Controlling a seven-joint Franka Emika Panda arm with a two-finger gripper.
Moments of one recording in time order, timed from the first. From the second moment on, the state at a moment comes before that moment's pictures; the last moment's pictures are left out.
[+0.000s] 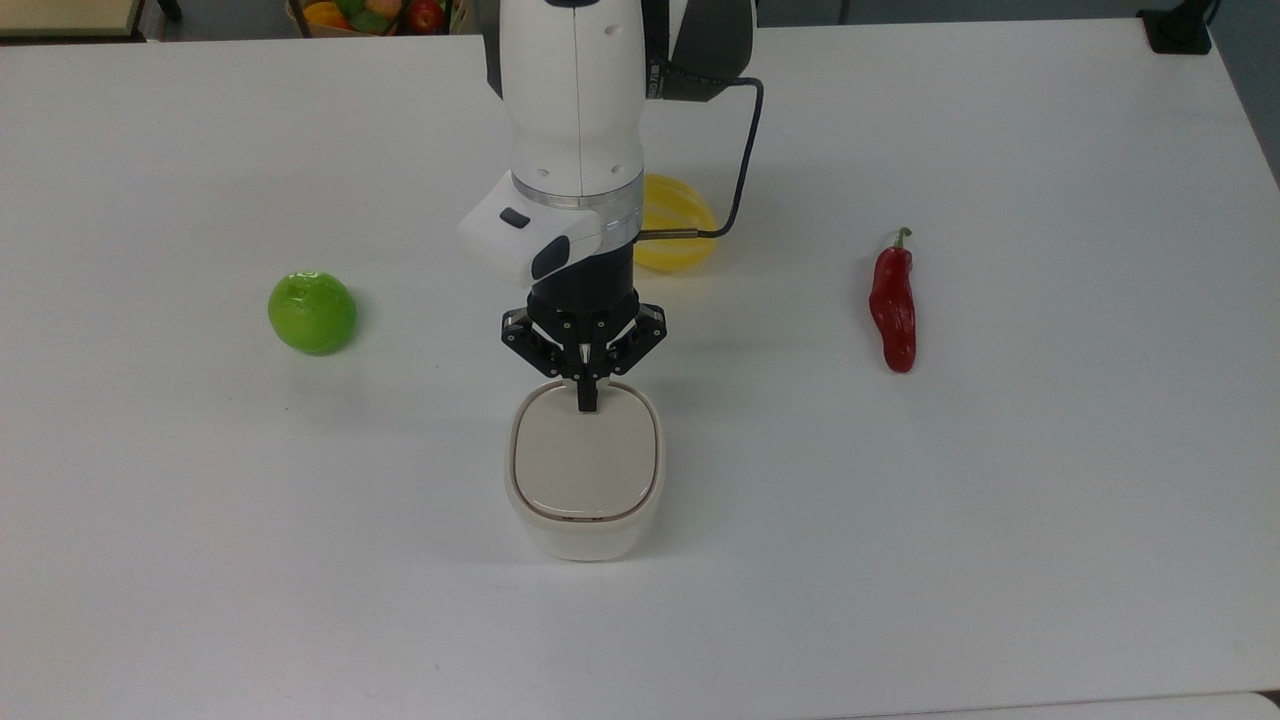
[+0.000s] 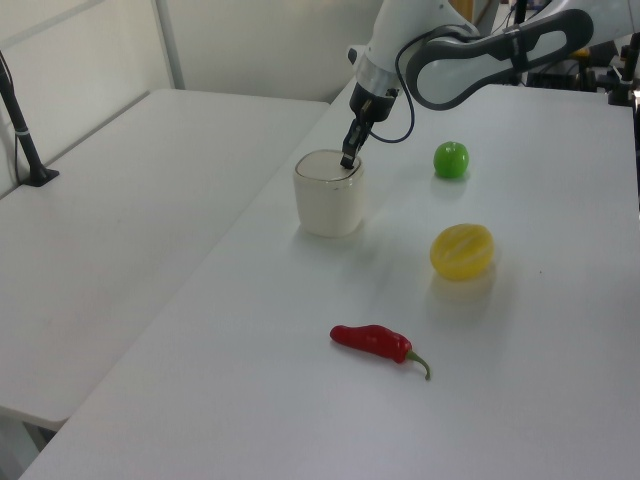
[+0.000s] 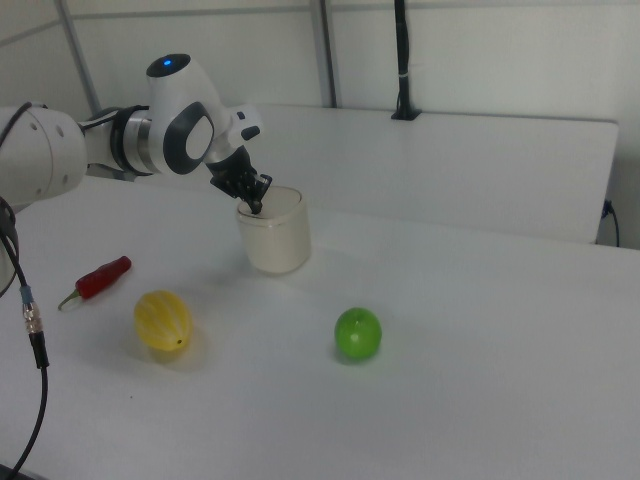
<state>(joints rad) 0.14 0.53 0.00 -1.42 -0.05 2.34 0.05</state>
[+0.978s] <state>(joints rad) 0.14 0.53 0.00 -1.42 -0.05 2.34 0.05</state>
